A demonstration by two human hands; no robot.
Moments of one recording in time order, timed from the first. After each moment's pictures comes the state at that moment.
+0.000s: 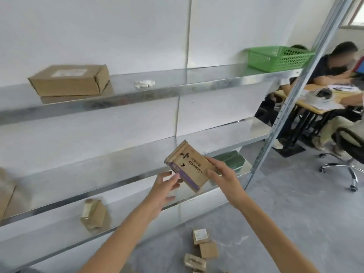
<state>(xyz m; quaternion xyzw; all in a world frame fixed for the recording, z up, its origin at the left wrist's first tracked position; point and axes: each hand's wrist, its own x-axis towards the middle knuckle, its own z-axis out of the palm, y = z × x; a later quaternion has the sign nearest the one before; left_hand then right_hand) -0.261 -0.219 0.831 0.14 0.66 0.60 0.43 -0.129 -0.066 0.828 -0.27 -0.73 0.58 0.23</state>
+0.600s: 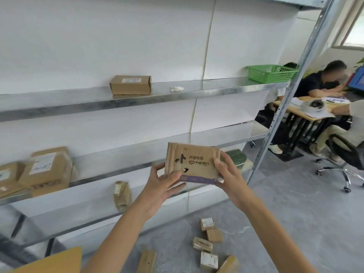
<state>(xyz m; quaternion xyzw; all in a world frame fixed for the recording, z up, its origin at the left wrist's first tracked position) -0.188 -0.442 0.902 0.18 0.50 0.73 0.43 -0.042 -0.283 0.915 -0.21 -0.65 0.69 0.24</state>
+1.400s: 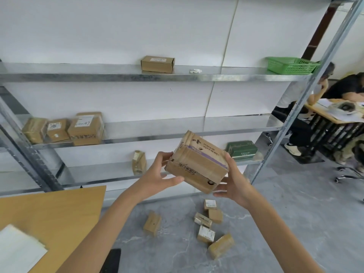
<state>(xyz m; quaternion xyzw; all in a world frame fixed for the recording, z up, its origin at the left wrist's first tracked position) -0.062 -0.549 0.899 0.35 0.74 0.51 0.25 0.077 -0.347 0.896 -0.32 -0.62 0.72 0.03</state>
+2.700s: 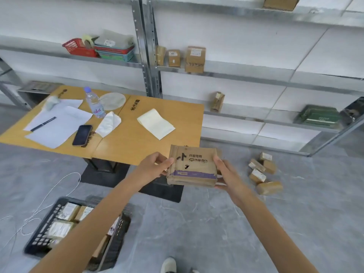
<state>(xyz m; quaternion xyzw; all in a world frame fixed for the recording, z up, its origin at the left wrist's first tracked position) 0.154 -1.060 0.822 0.04 0.84 0.47 0.26 0.238 -0.838 0.817 -0.26 -0.69 0.67 -0.08</state>
